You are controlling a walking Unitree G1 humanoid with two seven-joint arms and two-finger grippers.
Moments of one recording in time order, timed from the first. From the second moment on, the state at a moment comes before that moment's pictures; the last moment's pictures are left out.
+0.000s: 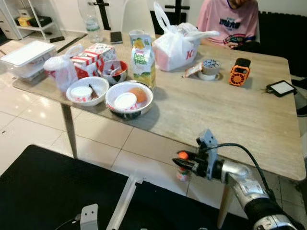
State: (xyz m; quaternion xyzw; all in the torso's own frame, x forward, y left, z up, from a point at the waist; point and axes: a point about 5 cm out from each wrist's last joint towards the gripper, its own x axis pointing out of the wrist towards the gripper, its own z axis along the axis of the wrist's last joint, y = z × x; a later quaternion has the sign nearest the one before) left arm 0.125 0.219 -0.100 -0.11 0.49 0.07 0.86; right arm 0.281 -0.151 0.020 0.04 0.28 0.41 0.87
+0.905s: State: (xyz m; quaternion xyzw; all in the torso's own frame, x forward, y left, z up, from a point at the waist) left arm 0.111 0.222 -0.104 -0.11 0.51 0.08 0.85; right arm 0.204 -0.238 -0.060 0.00 0.46 0.06 0.89
